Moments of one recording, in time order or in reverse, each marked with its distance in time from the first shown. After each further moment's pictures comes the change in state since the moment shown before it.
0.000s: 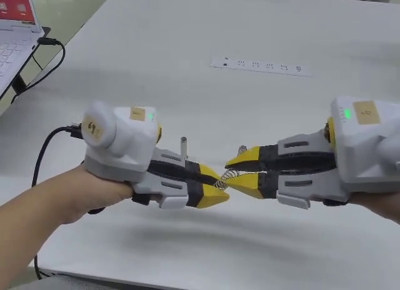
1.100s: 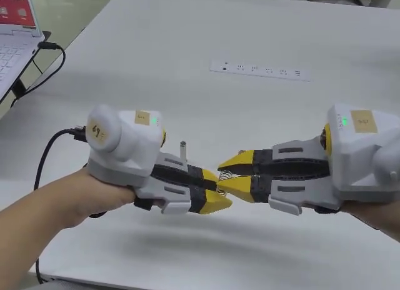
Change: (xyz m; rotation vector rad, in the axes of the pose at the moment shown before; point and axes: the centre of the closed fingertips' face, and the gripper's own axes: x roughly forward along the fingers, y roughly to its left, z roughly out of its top) left arm -0.002 -0.002 0.002 0.004 0.011 -0.005; right arm 0.002 0.000 0.007 0.017 -0.049 -0.023
